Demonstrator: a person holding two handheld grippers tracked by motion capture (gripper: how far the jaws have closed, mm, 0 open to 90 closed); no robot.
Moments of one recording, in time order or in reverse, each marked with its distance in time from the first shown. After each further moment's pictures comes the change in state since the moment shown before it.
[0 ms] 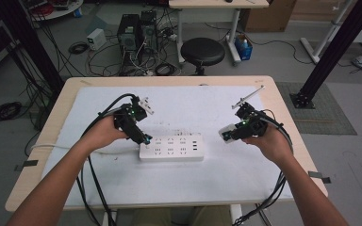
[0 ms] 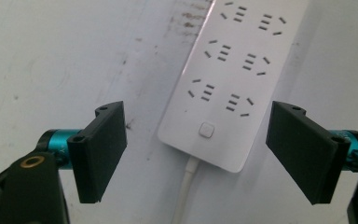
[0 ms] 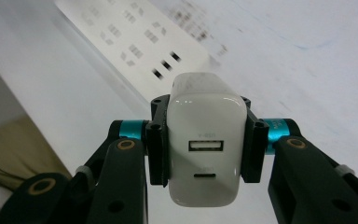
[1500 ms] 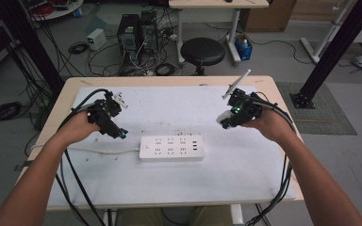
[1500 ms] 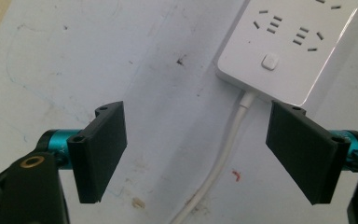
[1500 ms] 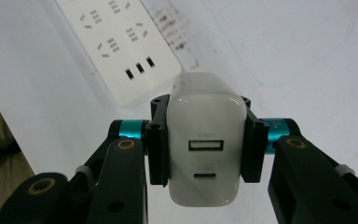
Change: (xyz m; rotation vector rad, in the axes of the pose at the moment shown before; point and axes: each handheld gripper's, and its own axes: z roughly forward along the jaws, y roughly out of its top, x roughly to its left) left arm 0.036 -0.046 -0.017 0.067 0.062 -0.049; right arm -0.004 0.048 -0.008 0.062 -0.047 -0.271
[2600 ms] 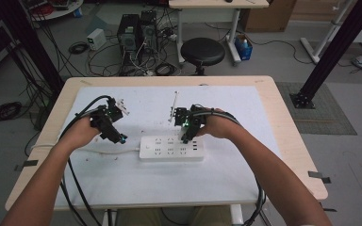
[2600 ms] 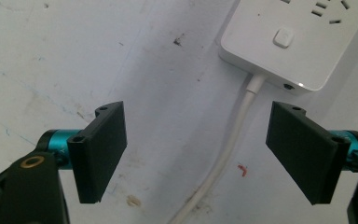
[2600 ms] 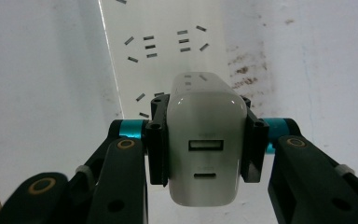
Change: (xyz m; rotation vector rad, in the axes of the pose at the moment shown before) left arm 0.000 -0.009 0.021 0.053 -0.006 0.017; right arm 0.054 0.086 0.114 0.231 0.116 -0.363
